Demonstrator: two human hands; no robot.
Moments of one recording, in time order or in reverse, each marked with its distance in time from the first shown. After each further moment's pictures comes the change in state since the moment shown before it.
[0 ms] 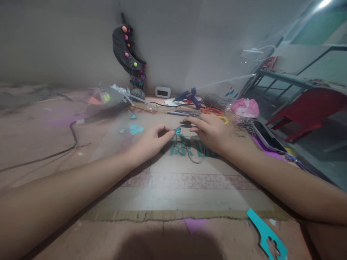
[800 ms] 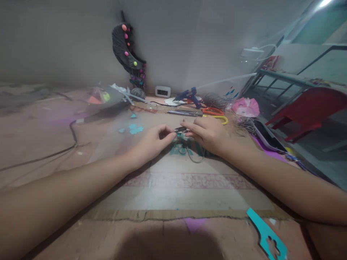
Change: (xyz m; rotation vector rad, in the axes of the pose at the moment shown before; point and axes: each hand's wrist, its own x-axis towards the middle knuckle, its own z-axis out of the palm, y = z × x) left_hand -0.004 0.005 0.001 0.110 0.024 0.039; right_hand 0.002 -0.005 -0.002 -0.047 -0.071 -0.120
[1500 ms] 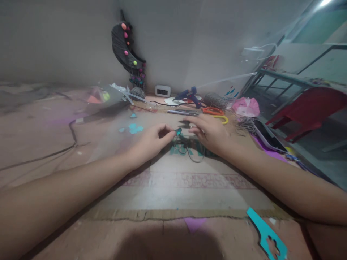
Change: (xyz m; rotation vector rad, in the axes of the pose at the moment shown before) left_hand 0.000 0.000 0.000 -0.005 -0.003 0.006; right_hand -0.001 0.000 0.001 0.256 0.032 0.196
